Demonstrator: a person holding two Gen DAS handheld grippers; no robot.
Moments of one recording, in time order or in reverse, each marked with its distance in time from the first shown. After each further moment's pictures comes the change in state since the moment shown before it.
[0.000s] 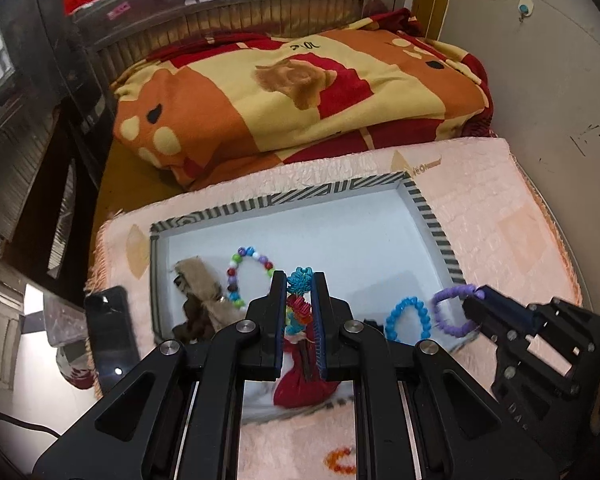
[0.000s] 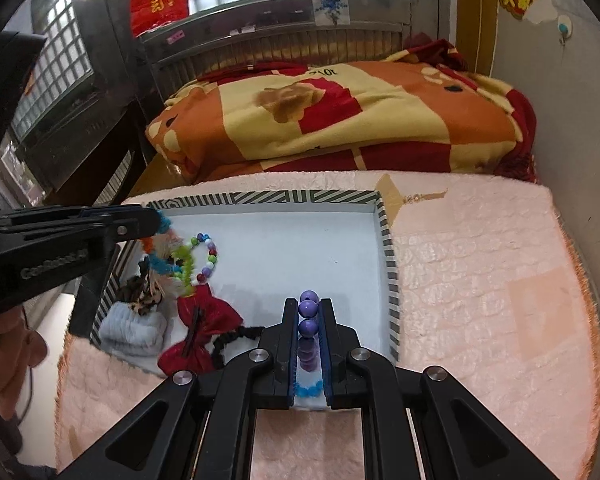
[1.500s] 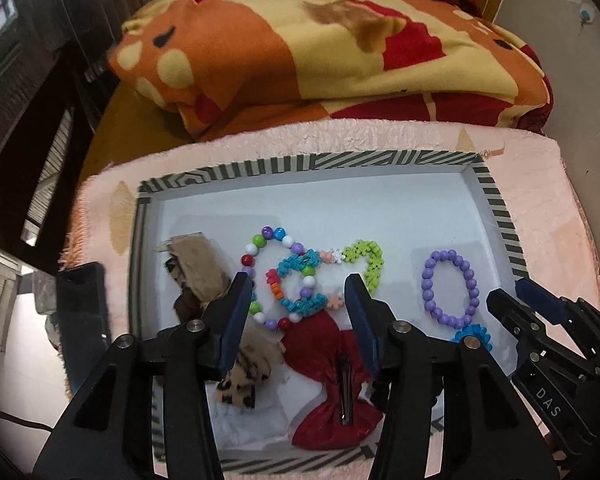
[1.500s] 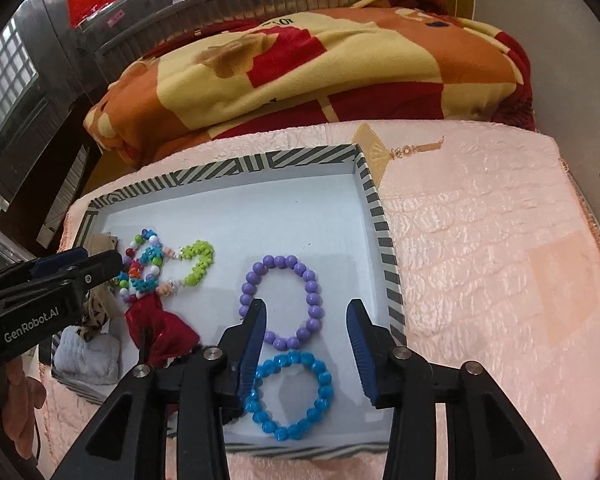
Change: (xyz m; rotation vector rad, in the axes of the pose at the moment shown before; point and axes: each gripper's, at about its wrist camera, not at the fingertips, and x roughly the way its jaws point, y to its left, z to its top) left arm 0.068 0.025 -0.019 -0.105 0.086 0.056; right arm 0.061 -0.022 0.005 0.098 0.116 -0.064
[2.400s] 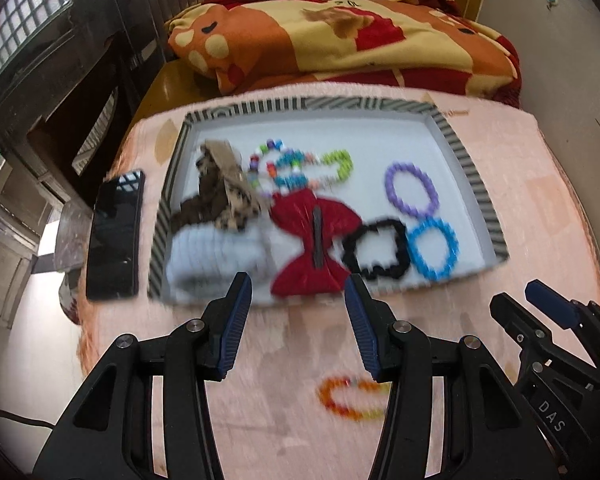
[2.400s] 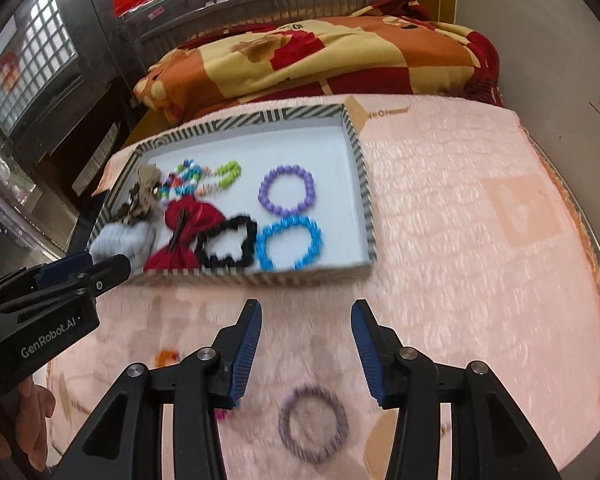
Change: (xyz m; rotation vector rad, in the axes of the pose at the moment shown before) left arm -0.068 -0.030 -0.110 -0.038 -0.049 0.055; right arm -0.079 -0.007 -0.108 -0.036 -0.019 0.016
